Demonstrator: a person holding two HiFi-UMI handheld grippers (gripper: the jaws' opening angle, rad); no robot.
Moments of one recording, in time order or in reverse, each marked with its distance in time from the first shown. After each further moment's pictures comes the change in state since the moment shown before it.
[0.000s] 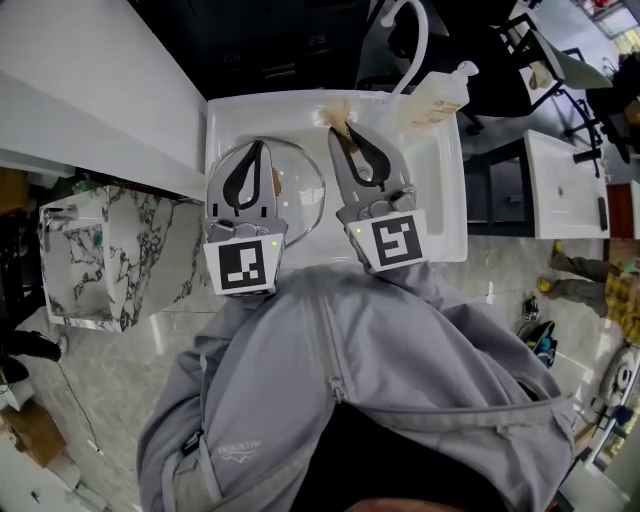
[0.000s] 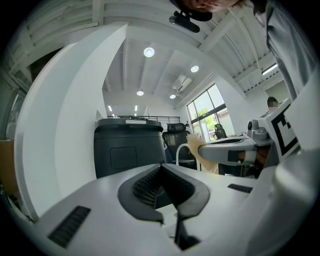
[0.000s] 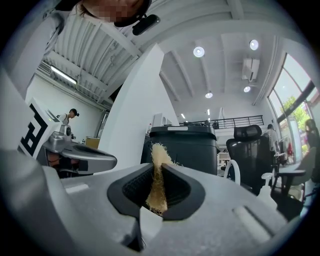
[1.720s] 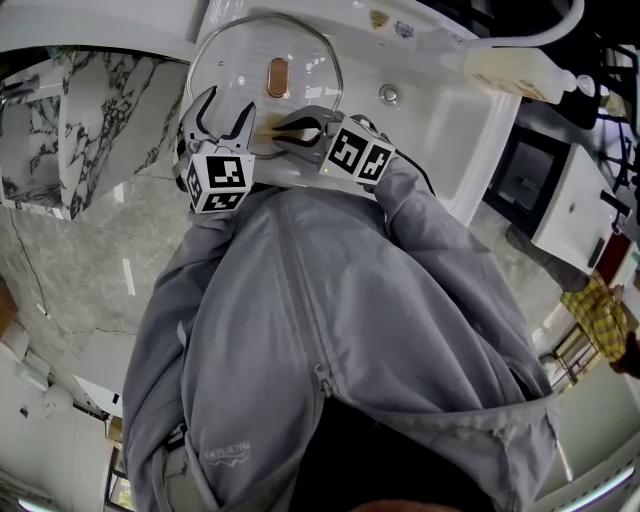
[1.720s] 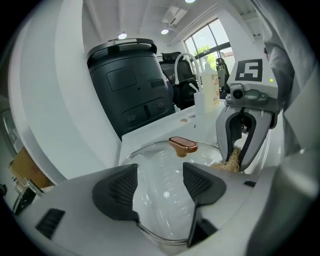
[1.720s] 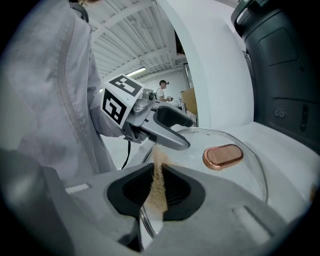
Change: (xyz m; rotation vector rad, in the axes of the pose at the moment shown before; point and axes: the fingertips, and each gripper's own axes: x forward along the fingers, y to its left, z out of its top) left arm -0.061 0.045 -0.281 0.199 0.705 0.080; right arm -0.058 0.193 -0.268 0.032 0.568 1.269
